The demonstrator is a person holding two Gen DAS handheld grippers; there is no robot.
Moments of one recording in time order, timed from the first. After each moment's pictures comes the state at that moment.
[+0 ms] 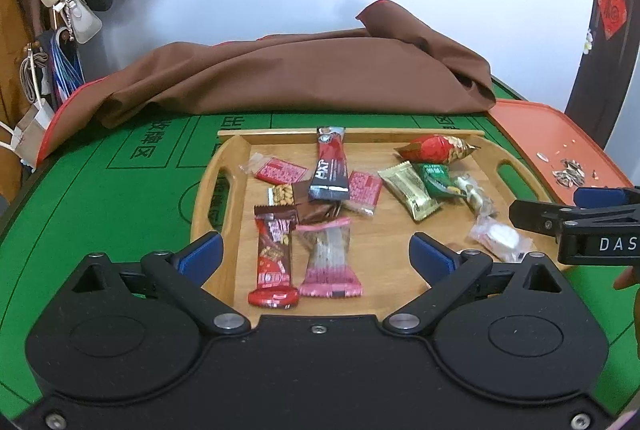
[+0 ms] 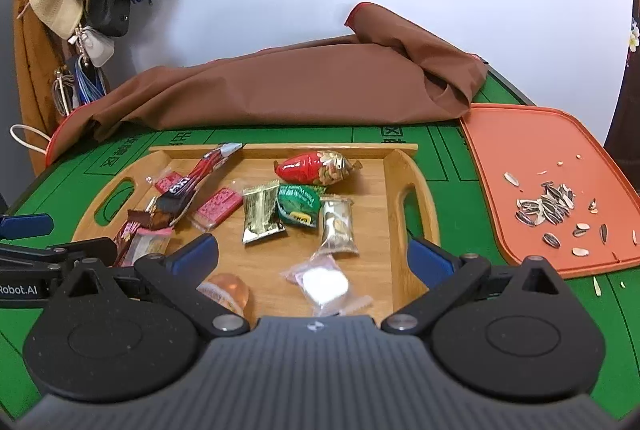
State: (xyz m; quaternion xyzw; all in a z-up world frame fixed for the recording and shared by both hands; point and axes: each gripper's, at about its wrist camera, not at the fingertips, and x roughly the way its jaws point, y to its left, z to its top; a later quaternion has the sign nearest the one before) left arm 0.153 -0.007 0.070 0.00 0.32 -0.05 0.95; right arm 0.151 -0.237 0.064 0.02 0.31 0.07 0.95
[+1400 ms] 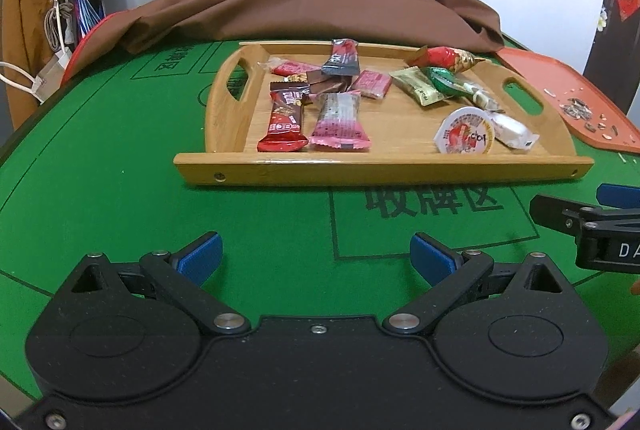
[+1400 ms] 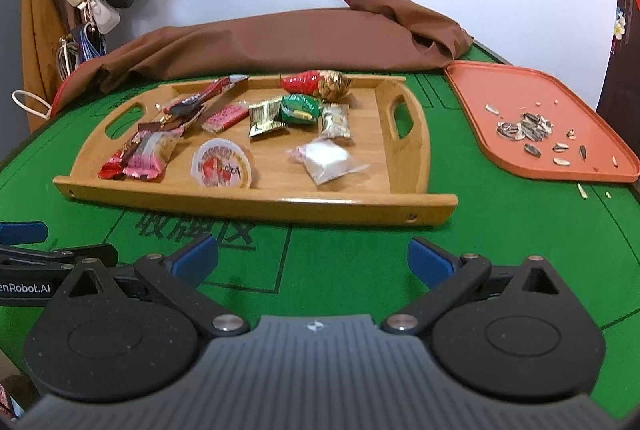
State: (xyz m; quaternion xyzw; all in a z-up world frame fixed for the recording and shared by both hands) left arm 0.083 -0.006 0.006 0.00 0.36 -0.02 0.93; right arm 0.072 -0.231 0.011 0.01 0.32 0.05 0.94
